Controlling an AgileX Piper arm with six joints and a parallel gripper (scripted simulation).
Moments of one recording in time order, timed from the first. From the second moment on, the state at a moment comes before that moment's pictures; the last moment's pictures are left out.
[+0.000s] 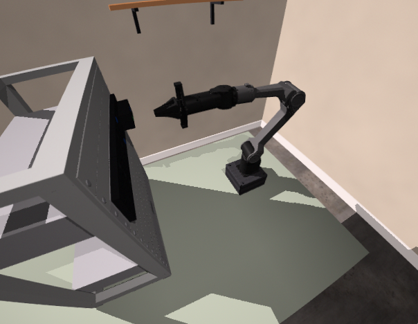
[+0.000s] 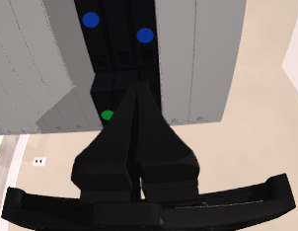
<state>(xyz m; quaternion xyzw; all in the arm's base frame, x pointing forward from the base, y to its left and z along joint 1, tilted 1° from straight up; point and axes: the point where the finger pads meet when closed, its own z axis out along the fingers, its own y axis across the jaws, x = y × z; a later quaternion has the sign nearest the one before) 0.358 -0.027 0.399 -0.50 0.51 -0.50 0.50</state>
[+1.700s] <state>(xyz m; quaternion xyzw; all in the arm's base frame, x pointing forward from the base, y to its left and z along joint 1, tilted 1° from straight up) 0.420 -0.137 0.373 -0.50 0.51 -0.50 0.50</state>
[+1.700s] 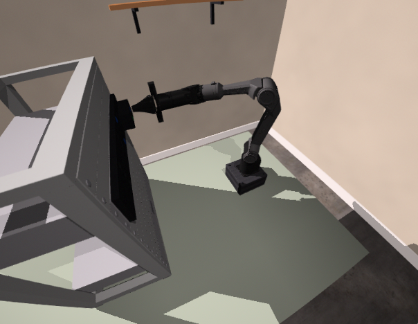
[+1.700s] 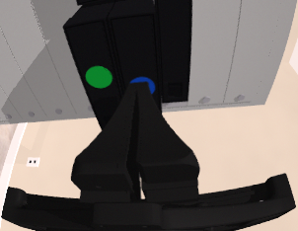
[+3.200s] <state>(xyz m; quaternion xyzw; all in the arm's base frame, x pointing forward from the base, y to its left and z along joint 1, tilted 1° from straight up) 0.429 -0.137 0.375 -0.50 0.51 -0.50 0.50</state>
